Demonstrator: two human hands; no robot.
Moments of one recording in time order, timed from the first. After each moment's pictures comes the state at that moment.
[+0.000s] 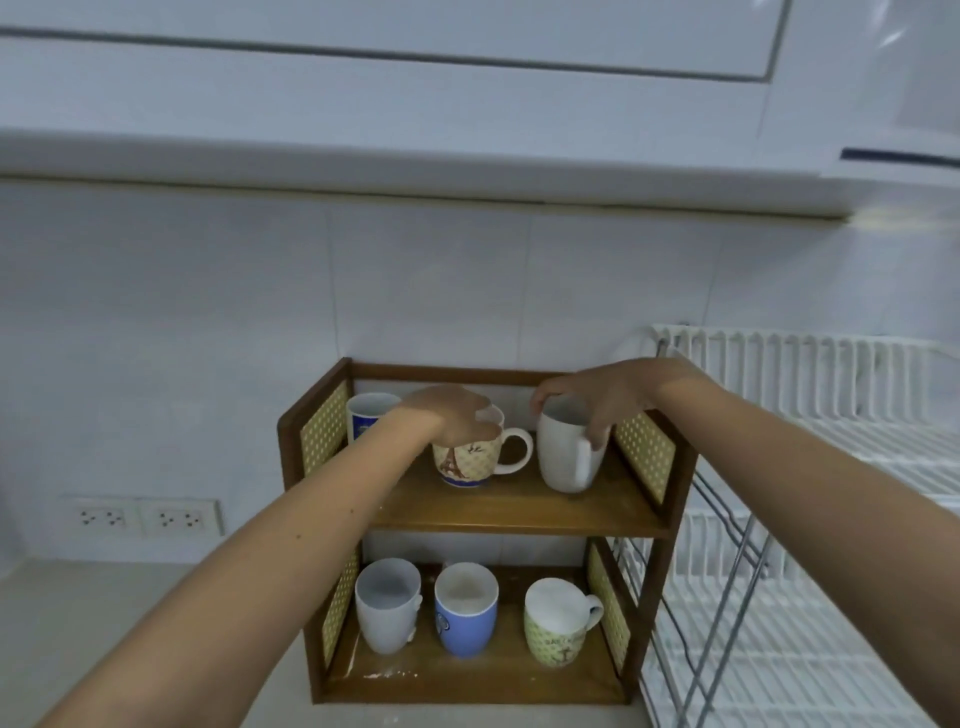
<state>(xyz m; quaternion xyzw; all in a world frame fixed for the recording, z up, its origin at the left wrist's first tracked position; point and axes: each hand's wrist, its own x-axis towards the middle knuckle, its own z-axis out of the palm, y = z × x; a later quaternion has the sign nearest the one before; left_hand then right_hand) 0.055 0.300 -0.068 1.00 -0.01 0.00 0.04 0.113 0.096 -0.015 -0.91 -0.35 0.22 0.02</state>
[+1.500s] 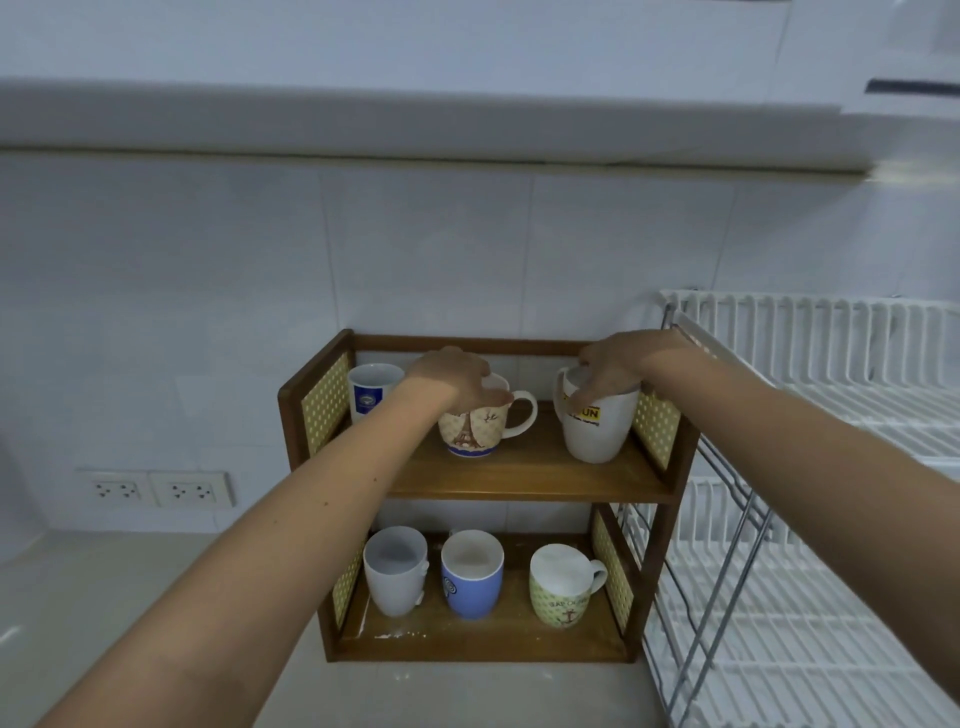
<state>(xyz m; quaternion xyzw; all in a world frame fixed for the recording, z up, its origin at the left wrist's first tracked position) 0.060 0.294 -0.069 1.00 0.03 0.04 0.01 0.113 0.098 -0.021 -0.97 -0.22 0.07 -0.09</state>
